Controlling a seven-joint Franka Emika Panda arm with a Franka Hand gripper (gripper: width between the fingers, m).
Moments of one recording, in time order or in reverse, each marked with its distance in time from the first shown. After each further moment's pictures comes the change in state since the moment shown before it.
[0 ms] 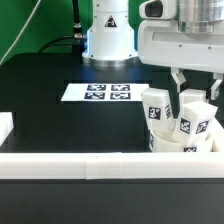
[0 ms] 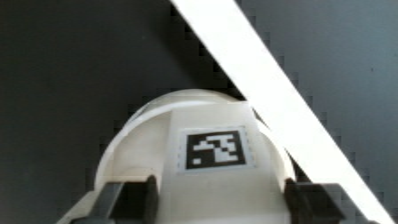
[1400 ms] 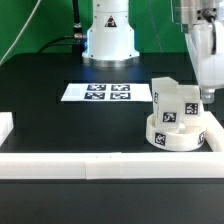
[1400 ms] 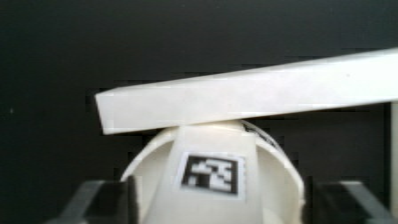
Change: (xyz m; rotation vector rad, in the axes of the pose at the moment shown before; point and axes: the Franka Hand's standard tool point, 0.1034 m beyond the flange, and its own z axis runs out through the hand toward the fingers) arm -0.010 -0.008 -0.010 0.017 -0.080 0.890
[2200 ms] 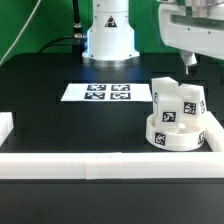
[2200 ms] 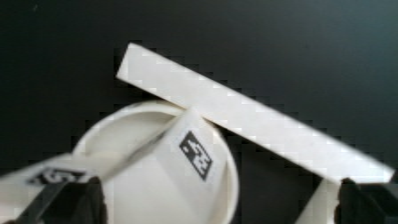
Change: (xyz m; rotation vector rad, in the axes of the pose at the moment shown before) arm -0.011 -0.007 -0.023 -0.030 -0.007 -0.661
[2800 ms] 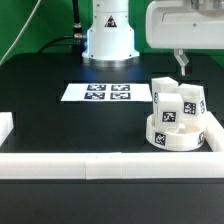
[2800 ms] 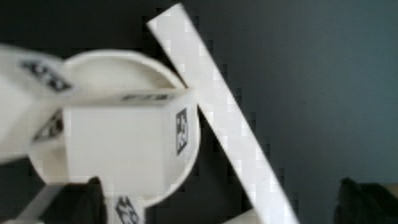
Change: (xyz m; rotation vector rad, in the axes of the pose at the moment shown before) arm 0.000 0.001 0.002 -0.031 0.029 -0.614
